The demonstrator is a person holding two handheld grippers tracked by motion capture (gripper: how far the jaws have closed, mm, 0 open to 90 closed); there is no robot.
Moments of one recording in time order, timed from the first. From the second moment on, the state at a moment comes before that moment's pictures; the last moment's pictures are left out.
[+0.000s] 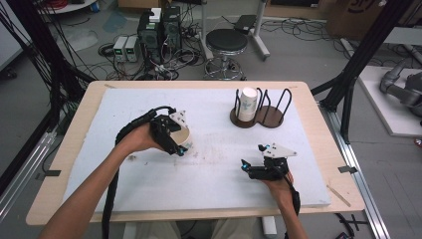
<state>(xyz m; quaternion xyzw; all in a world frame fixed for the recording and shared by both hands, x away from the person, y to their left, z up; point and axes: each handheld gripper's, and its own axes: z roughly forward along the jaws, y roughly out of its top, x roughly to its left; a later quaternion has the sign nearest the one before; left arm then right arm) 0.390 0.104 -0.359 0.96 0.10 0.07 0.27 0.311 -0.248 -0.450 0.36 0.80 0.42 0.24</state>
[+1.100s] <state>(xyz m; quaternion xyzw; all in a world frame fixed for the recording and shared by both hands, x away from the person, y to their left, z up) 0.413 0.069 -0.396 0.97 0.12 0.05 0.19 0.310 -0.249 -0.450 0.36 0.80 0.42 0.24</state>
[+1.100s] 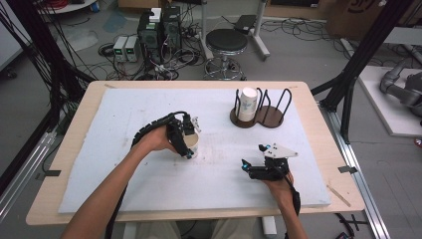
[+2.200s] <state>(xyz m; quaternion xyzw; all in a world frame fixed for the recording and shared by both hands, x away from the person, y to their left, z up) 0.392 0.130 -0.399 0.94 0.17 0.04 0.28 0.309 -0.251 -0.450 0.36 0.79 0.43 0.24</state>
